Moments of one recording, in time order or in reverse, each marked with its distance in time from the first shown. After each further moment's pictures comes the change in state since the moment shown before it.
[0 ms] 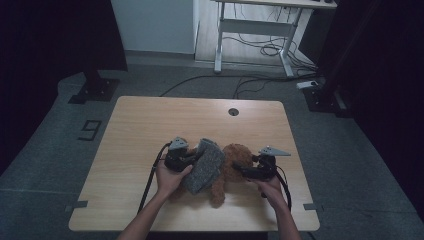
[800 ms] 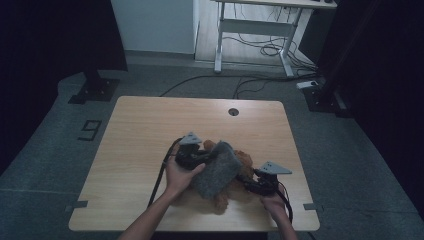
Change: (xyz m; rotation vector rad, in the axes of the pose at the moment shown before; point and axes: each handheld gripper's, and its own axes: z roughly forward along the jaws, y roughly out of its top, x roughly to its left) left arm -0.058 0.055 0.001 0.004 -0.141 0.052; right arm 0.019 -0.037 -0.020 -0.041 -0.027 -0.173
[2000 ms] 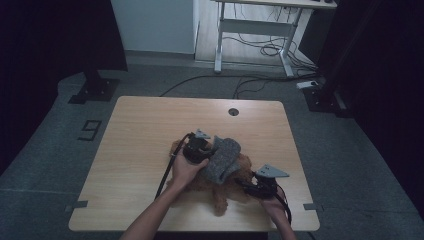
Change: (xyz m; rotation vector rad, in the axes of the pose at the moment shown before) left arm 0.035 -0.011 0.025 0.190 0.197 -0.021; right arm 0.007 -0.005 0.000 0.036 -0.020 -0.037
